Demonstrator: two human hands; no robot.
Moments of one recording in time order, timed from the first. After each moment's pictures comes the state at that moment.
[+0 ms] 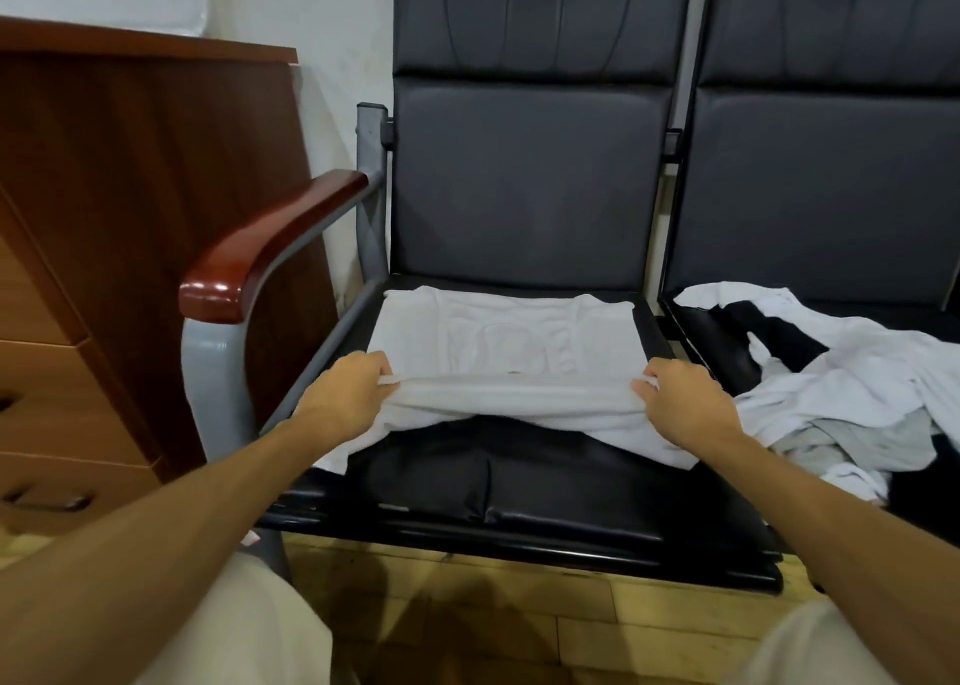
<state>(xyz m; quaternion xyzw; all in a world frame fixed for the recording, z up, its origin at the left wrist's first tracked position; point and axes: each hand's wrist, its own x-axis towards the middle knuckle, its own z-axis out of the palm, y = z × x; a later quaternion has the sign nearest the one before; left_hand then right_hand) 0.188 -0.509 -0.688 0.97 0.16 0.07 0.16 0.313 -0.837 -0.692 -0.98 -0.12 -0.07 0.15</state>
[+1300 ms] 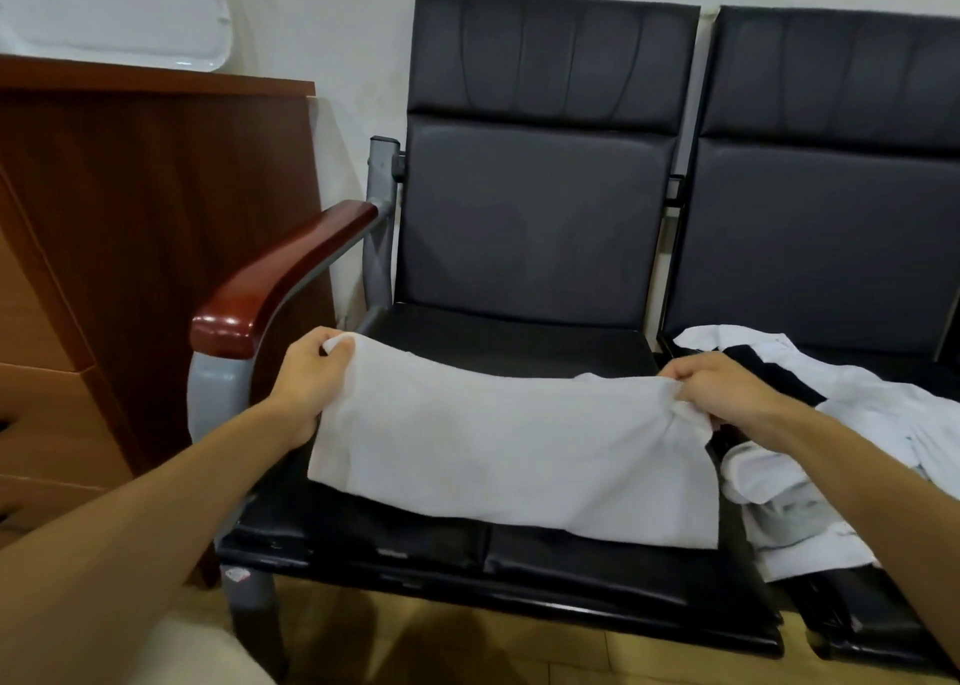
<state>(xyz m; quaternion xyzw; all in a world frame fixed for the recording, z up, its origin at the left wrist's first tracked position) 0.197 -0.488 -0.648 0.74 0.27 0.26 0.56 0.329 -0.850 -0.610 -0.91 -0.12 0.11 0.37</state>
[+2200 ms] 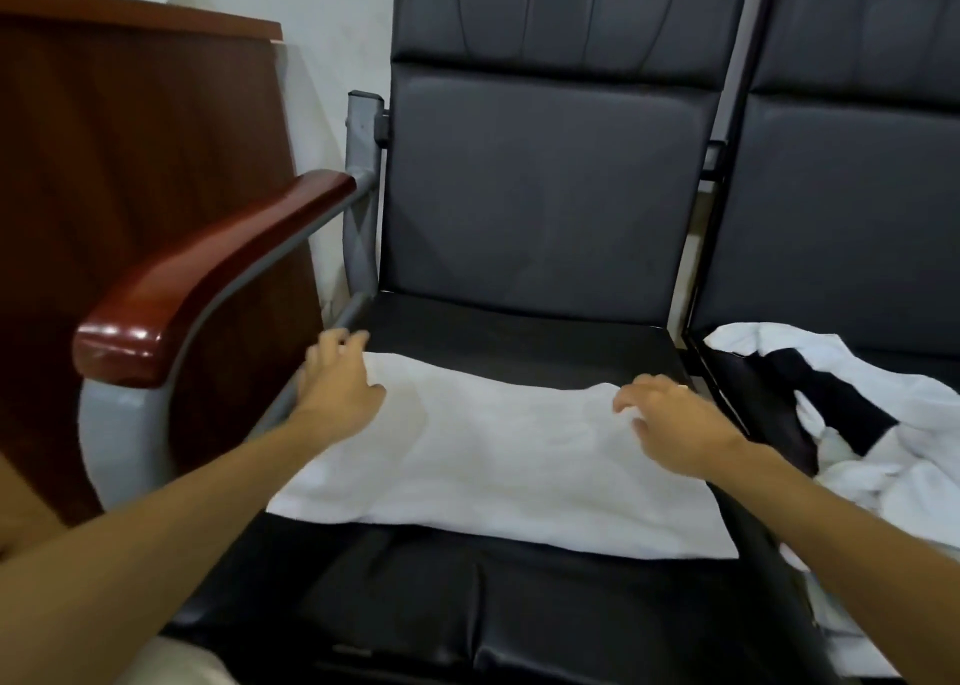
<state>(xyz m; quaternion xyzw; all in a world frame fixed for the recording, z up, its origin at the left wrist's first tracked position) 0.289 -0.476 -0.698 0.94 0.26 0.14 0.18 0.407 -0.803 -0.687 -0.95 -0.30 0.00 -0.01</state>
